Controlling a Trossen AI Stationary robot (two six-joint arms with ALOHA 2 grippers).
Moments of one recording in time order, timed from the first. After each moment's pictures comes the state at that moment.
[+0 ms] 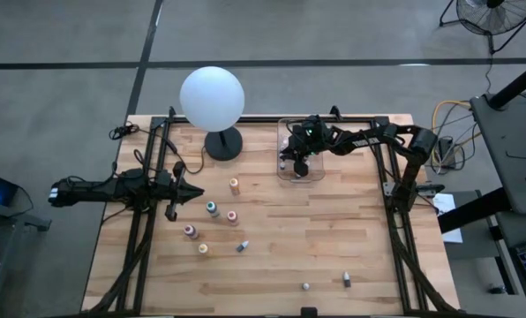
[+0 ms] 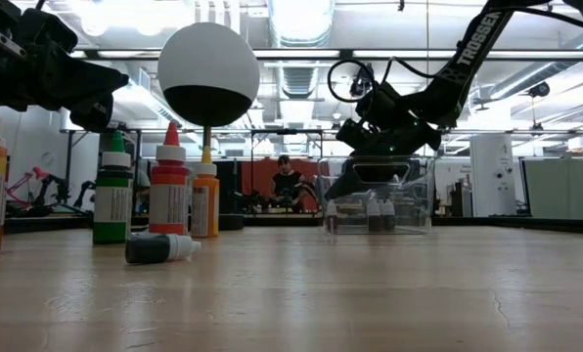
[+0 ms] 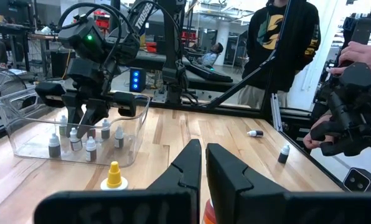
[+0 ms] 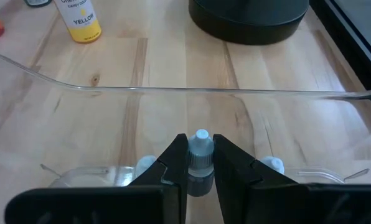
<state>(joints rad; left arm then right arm) -0.02 0.04 0.01 0.02 0.02 -0.13 -0.57 1.82 0.85 0.30 -0.45 -0.34</state>
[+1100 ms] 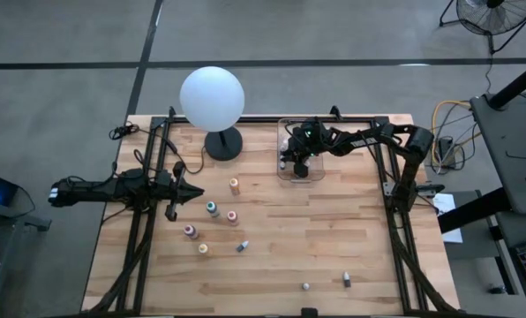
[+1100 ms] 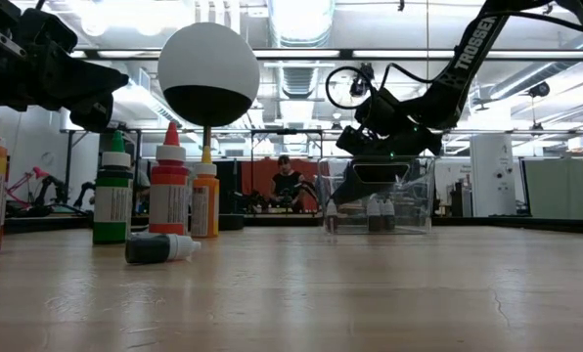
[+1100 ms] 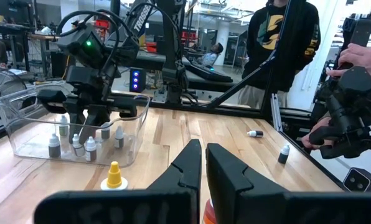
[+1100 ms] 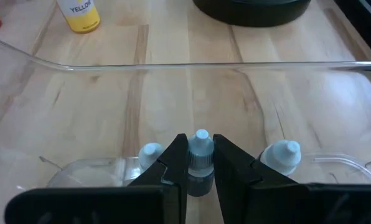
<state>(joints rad) -0.02 0.04 0.01 0.02 0.02 -0.13 -0.57 1.85 0.85 0.29 -0.45 -0.31</state>
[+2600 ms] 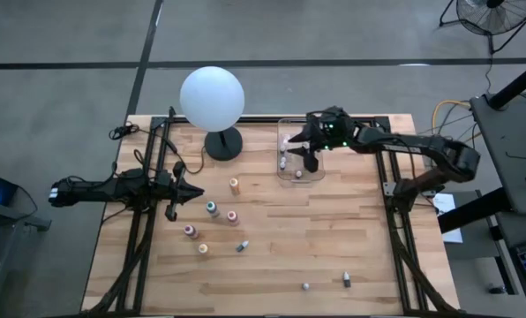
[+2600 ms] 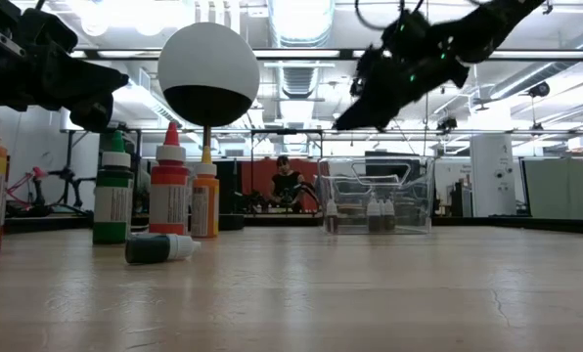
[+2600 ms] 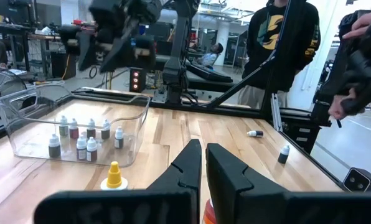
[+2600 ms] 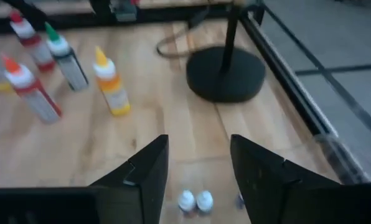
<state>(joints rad) -0.02 0.04 0.01 0.02 0.02 -0.13 -0.50 1.41 0.85 0.06 -0.36 -0.15</state>
